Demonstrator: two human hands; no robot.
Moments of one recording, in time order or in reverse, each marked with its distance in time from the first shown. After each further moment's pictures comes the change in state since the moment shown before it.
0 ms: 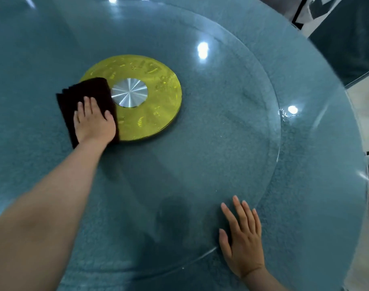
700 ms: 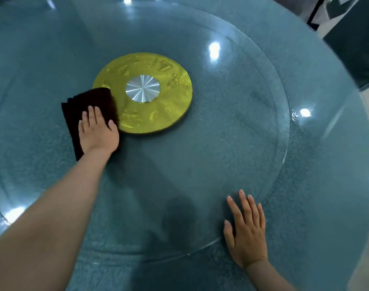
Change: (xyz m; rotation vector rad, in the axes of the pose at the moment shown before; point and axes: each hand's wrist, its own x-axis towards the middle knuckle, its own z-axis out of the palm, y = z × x) left_hand -0.042 -0.044 -0.006 0.034 -0.012 -0.077; right_hand -0.001 -0.004 -0.002 -0.009 -0.063 0.024
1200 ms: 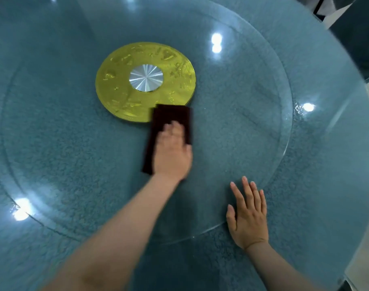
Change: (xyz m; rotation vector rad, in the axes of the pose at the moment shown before) left_hand -0.156 0.110 0.046 -0.055 0.038 0.500; right_hand 0.000 -0.001 0.002 -0.052 0.005 0.029
